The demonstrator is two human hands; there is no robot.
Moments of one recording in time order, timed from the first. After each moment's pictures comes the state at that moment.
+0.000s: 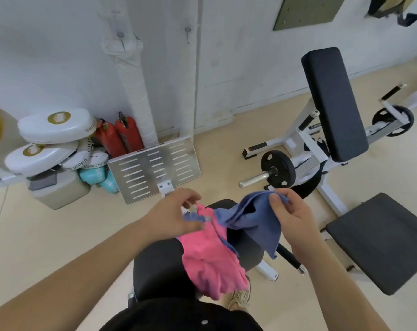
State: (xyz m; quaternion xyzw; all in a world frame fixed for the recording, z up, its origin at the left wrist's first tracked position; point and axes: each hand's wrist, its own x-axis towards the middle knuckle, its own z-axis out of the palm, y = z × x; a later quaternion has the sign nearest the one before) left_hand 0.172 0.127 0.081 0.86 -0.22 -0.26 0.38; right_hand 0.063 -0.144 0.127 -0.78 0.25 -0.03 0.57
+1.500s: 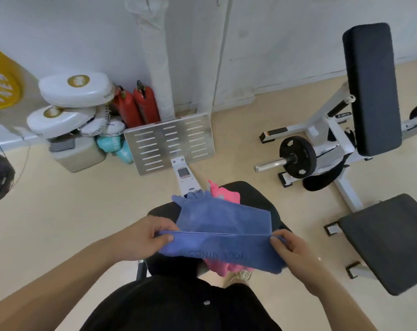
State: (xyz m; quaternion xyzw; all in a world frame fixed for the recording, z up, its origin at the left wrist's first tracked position) left_hand 0.110 0.224 0.035 0.82 -0.19 -0.41 0.35; right_hand -0.007 -0.149 0.046 -0.79 0.27 0.25 0.49
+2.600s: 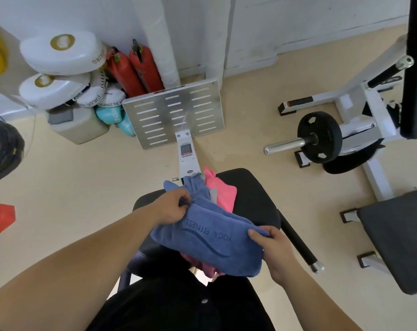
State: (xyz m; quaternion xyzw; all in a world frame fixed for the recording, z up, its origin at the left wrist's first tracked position) left_hand 0.181 0.113 -0.092 0.86 -0.04 -0.43 0.28; right_hand 0.046 -0.173 -0.067 -0.63 0.45 0.27 0.57
